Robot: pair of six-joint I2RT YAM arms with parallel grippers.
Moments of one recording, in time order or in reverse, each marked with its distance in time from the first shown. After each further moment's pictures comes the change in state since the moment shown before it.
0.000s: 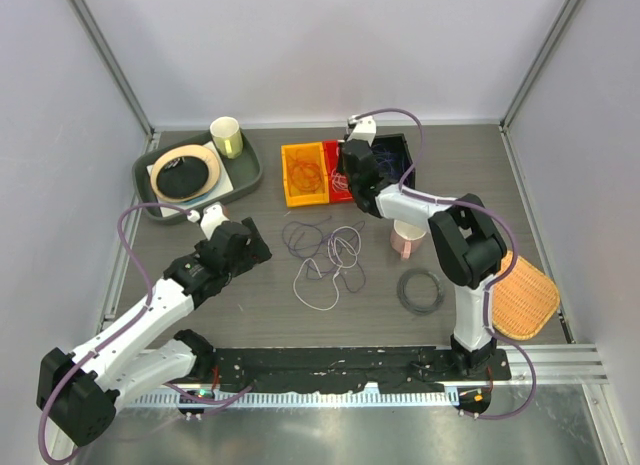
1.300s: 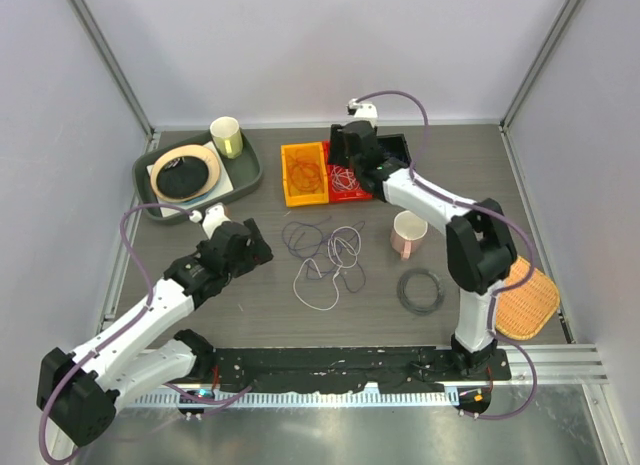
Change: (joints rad) left arm 0.000 -0.004 -0.008 0.008 0.029 0.007; right arm -0.015 -0.017 0.179 -0.412 -0.113 0.076
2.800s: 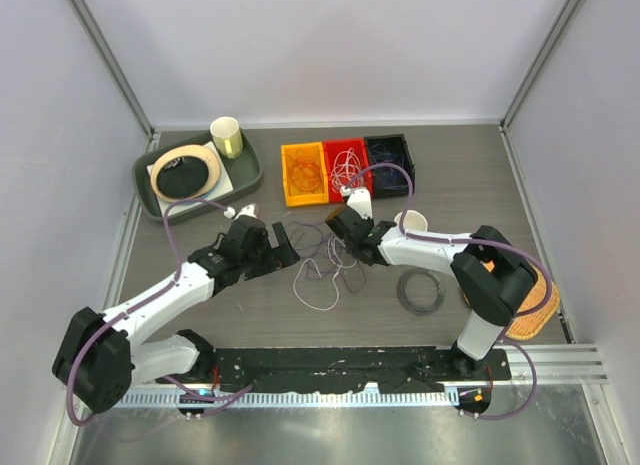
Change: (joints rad) left arm 0.000 0.219 -0.016 0.220 0.333 0.055; right arm 0.260 -0.267 -0.540 -0.258 0.207 0.178
